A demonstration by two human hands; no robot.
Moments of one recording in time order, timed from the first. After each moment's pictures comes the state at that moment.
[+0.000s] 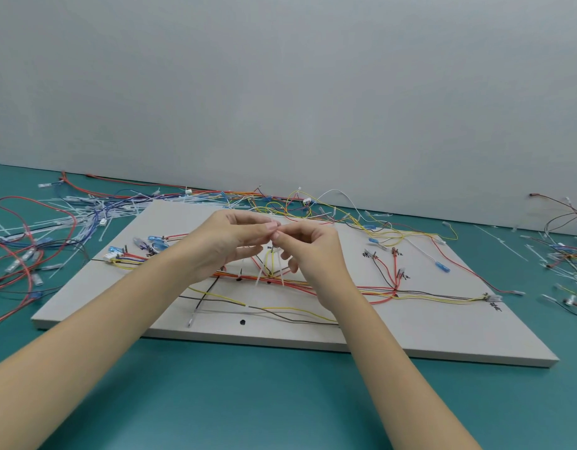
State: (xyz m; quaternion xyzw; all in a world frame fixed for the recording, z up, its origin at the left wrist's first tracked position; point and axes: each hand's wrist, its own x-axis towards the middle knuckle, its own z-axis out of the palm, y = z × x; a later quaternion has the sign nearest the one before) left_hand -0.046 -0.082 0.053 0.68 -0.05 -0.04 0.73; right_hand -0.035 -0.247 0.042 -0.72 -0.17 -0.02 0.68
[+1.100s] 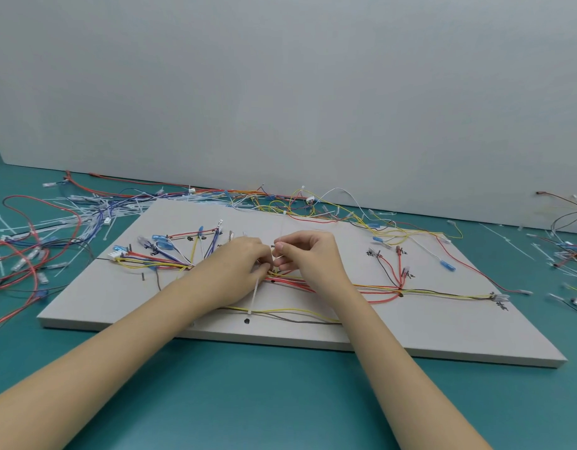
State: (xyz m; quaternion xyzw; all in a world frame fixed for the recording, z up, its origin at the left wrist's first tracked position) left_hand -0.048 -0.088 0.013 0.95 -0.19 0.15 0.19; right_hand -0.015 -0.246 0.019 -0.73 -0.16 0.02 0.66
